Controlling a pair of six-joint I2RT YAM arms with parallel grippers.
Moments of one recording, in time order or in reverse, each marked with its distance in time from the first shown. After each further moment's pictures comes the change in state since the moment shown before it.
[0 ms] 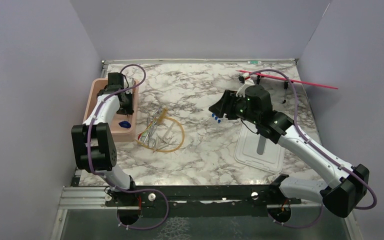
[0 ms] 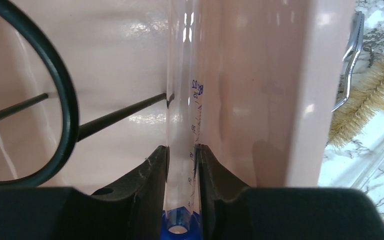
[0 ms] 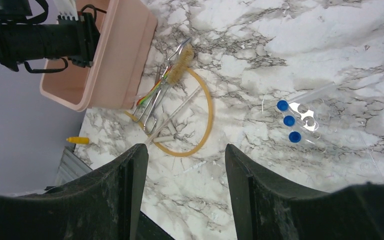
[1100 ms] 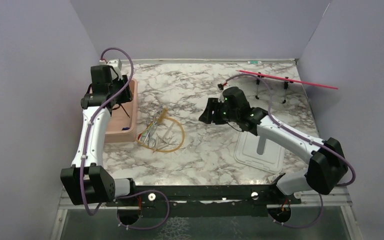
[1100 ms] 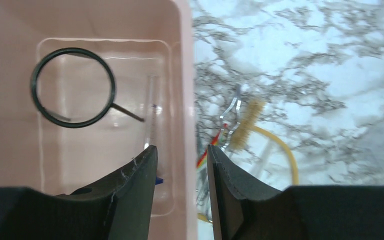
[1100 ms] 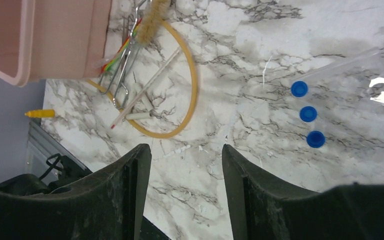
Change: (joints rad) left arm 0.003 -0.325 0.059 -0.014 0.090 -0.184; right arm 0.021 0.222 -0.005 0.031 -0.080 -0.013
